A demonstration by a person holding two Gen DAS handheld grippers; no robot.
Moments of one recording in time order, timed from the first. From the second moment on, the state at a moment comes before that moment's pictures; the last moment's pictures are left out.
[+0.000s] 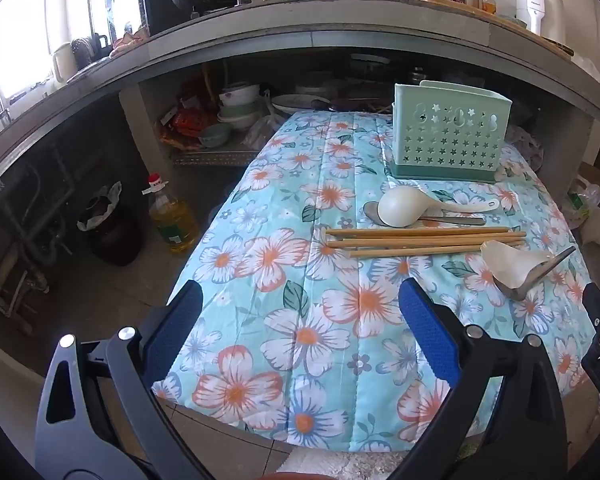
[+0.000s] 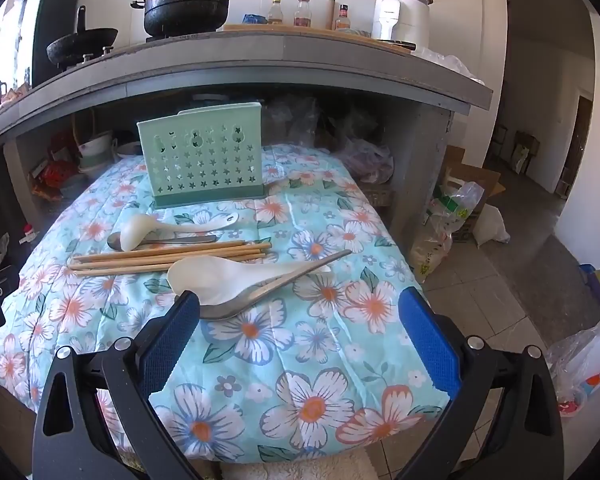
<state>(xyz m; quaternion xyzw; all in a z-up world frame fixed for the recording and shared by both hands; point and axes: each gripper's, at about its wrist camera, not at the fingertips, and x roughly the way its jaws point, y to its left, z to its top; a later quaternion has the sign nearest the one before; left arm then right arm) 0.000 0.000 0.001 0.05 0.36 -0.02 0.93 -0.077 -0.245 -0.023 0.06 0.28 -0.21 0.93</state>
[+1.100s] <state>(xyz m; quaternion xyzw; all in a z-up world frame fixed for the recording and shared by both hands) -0.001 -0.002 0.005 0.05 0.35 -0.03 0.93 -0.077 -0.241 -0.020 0.06 0.29 -0.21 0.93</state>
